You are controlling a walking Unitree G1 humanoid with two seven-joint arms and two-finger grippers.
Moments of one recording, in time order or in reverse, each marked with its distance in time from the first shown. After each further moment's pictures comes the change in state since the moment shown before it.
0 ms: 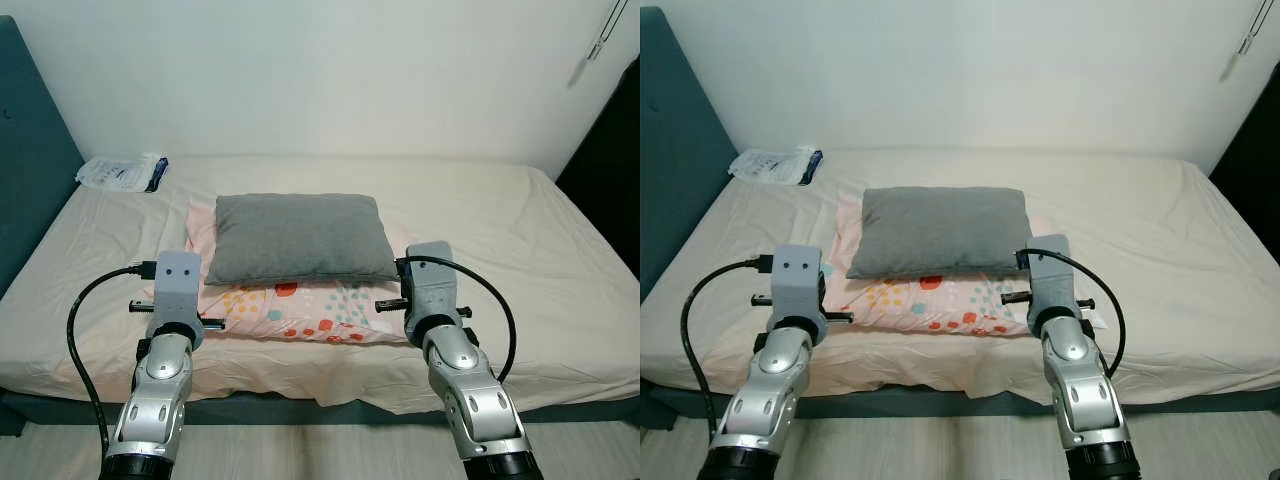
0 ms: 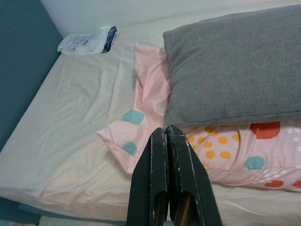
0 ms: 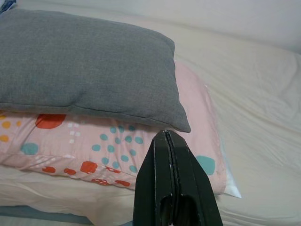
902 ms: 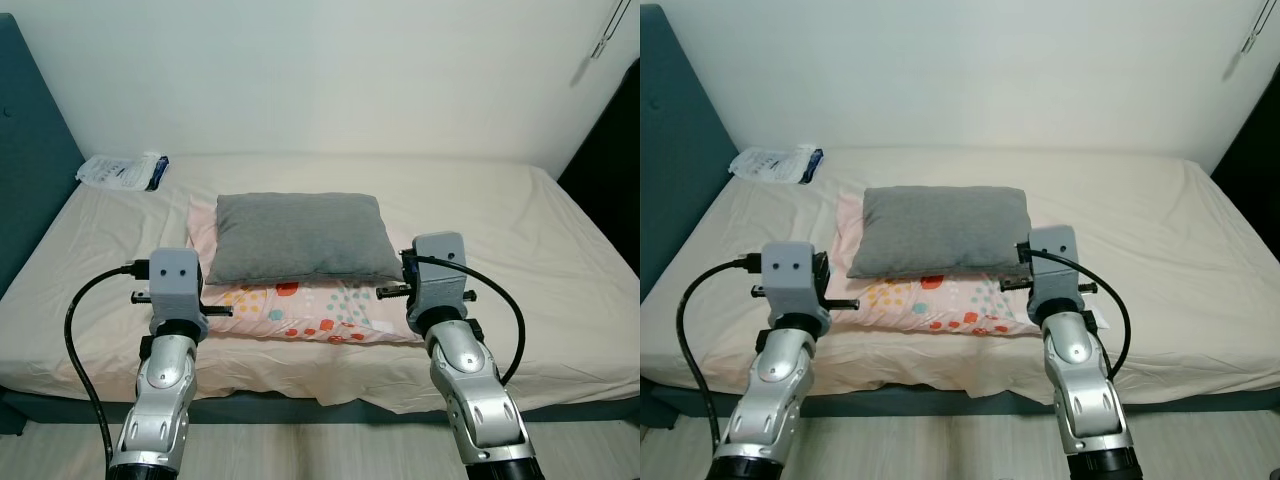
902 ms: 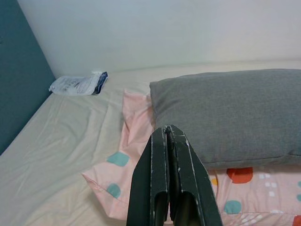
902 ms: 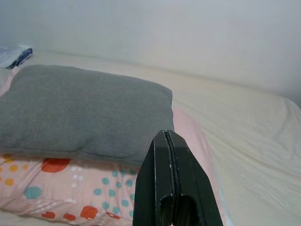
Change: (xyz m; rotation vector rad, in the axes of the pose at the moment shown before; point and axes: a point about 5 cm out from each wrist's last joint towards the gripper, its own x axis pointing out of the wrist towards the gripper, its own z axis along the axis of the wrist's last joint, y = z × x) left arm -0.009 -0.006 0.016 -0.079 -0.222 -0.040; right arm -0.009 0.000 0.022 -0.007 -0.210 -0.001
